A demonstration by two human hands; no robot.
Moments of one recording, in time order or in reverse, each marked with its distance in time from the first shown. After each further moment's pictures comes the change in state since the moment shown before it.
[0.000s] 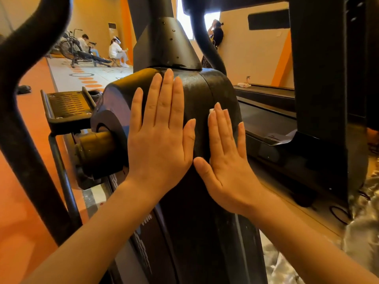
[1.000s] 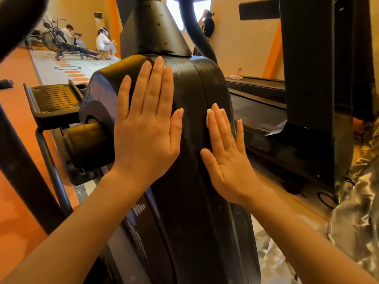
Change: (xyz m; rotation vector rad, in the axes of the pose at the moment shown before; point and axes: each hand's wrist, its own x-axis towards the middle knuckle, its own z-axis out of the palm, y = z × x) left_hand -0.004 -0.006 -0.002 -0.041 -0.001 0.045; right_hand -0.021 0.021 0.009 -0.025 0.026 0.038
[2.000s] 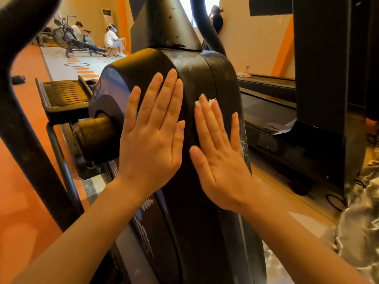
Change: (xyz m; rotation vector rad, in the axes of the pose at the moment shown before) left_hand -0.024 -0.005 -0.003 -0.092 -0.004 0.037; right_hand 0.006 -0.040 0.000 0.038 0.028 -0.089
